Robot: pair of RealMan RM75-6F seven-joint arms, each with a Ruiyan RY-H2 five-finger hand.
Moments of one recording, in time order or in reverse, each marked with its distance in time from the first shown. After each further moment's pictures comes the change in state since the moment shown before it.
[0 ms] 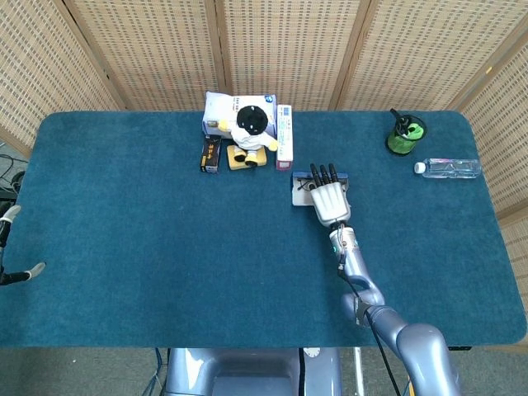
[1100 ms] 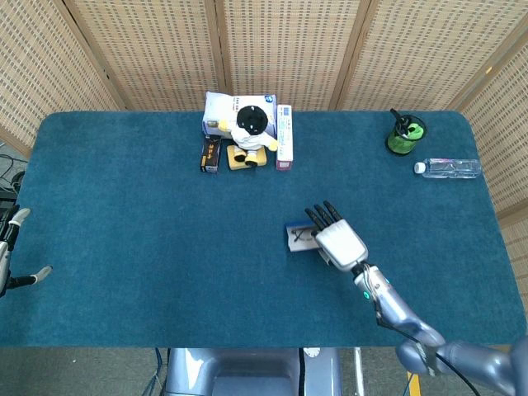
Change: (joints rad) left arm 0.006 0.000 0.019 -0.024 0.044 0.026 0.022; right arm -0.241 0.591 -0.238 -0.994 -0.183 0.154 -0.039
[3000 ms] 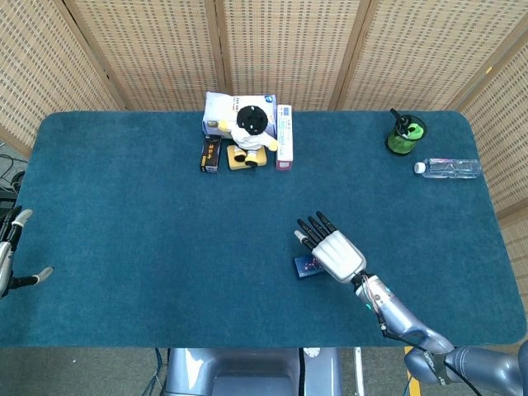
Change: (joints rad) left arm -0.006 -0.009 0.001 0.000 -0.015 -0.012 0.025; right arm 0.009 0.001 -0.031 0.001 -0.070 0.010 -0.122
